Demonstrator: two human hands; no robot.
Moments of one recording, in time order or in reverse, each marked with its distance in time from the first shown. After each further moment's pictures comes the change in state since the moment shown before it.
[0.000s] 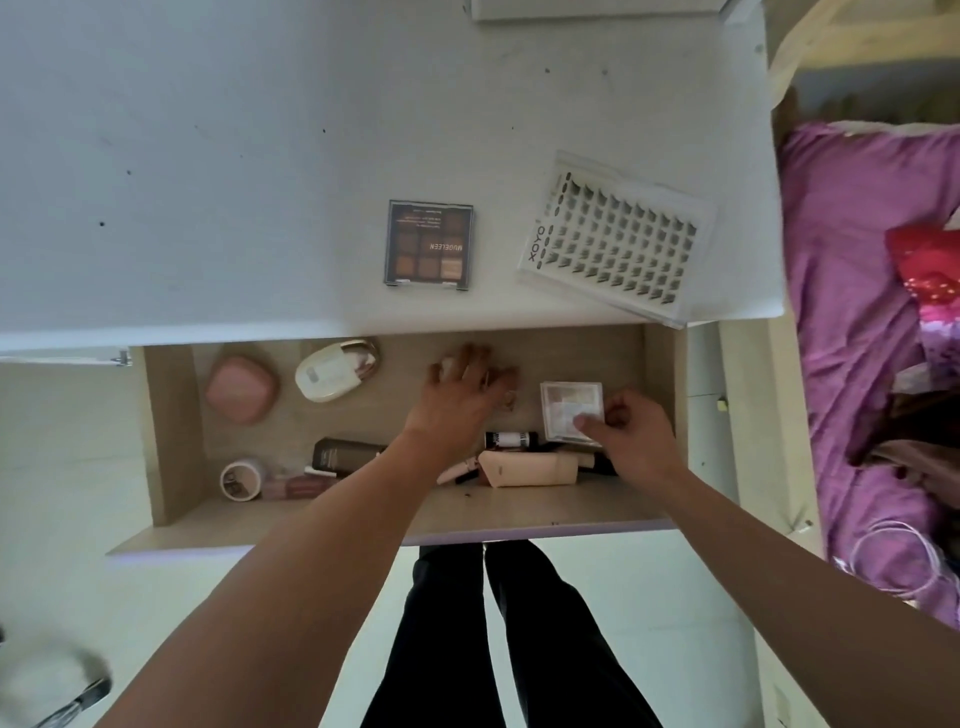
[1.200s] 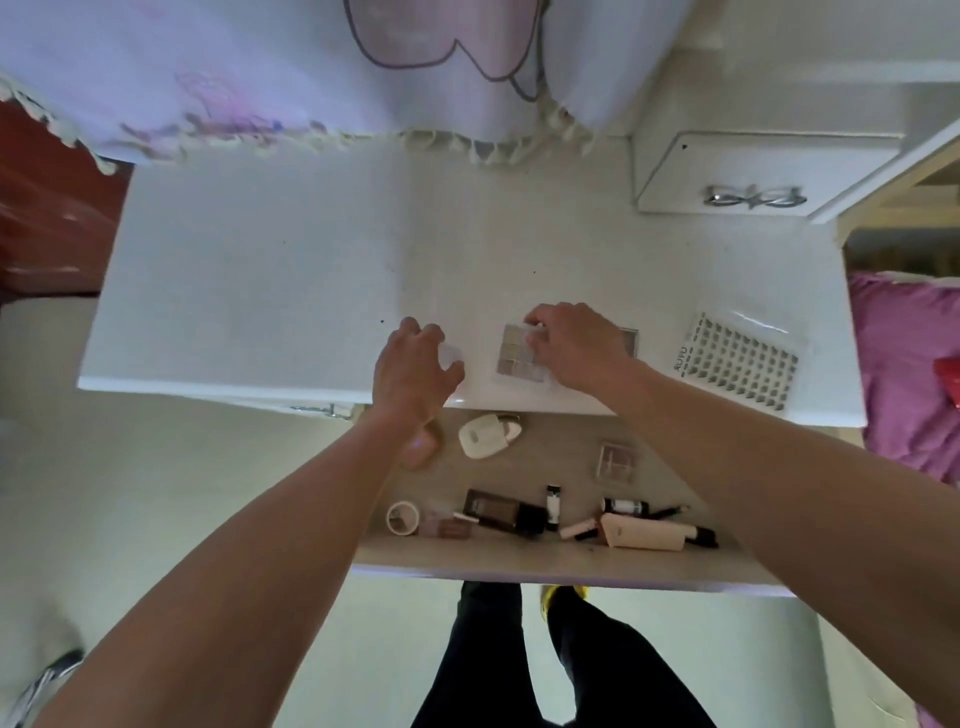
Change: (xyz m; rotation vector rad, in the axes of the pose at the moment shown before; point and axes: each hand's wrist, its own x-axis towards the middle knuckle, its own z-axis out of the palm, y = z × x) left_hand -0.111 -0.185 -0.150 -0.504 0.403 -0.597; right_hand -0.013 -0.309 0.088 -0.721 -0.013 -0.597
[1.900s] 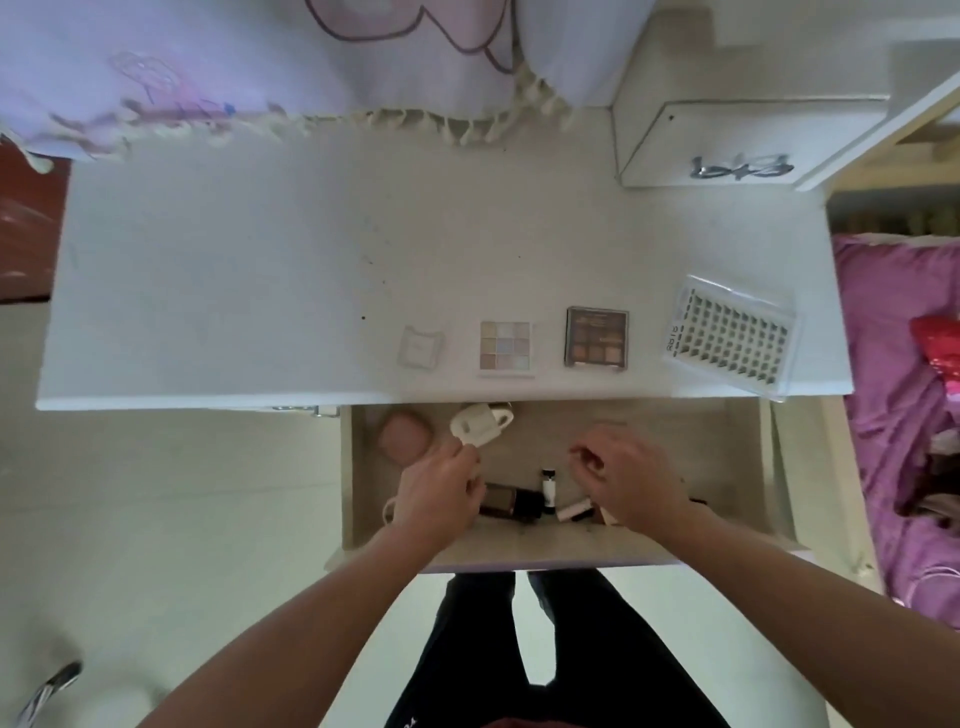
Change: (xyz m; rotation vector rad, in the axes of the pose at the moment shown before) left_hand -0.092 -0.031 0.056 0.083 -0.260 0.270; right_hand -0.131 0.053 0.077 0.066 0.178 -0.079
